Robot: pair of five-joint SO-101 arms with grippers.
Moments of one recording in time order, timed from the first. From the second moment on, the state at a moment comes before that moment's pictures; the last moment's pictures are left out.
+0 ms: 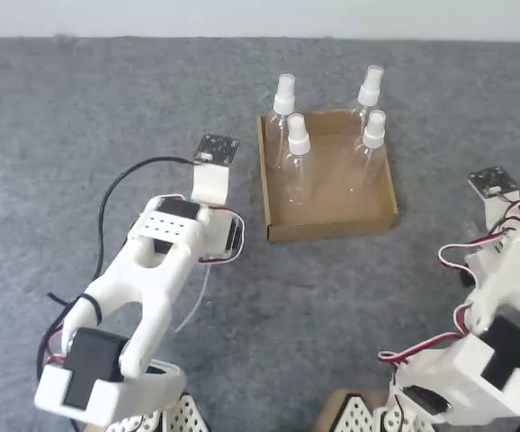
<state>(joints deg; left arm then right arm) 8.5 -7.3 45.1 51.2 6.6 35.3 1.3 30.0 57.9 52.4</state>
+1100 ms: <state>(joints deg) 7.3 5.1 36.3 49.8 4.6 35.3 1.3 25.3 59.3 52.4</state>
